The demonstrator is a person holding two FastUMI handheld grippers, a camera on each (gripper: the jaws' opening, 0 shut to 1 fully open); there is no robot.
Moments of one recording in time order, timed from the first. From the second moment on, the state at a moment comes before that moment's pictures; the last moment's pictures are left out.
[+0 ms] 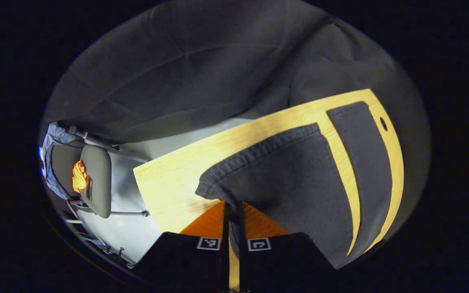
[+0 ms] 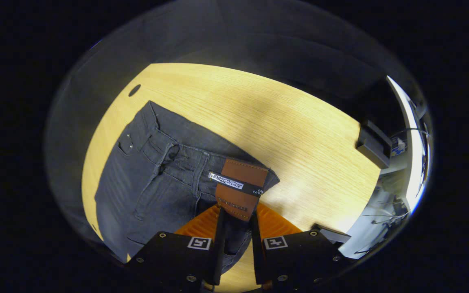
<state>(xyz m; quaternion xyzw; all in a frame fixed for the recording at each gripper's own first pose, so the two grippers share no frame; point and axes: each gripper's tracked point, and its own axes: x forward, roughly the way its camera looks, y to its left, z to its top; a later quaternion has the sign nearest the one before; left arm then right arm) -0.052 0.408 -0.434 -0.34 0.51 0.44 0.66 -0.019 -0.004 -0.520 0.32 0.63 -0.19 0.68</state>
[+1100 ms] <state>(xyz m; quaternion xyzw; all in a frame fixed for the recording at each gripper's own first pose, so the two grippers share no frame) 0.098 0.403 -0.315 -0.38 0.35 0.23 0.82 0.078 0.035 -0.394 0.53 0.46 -0.16 0.69</state>
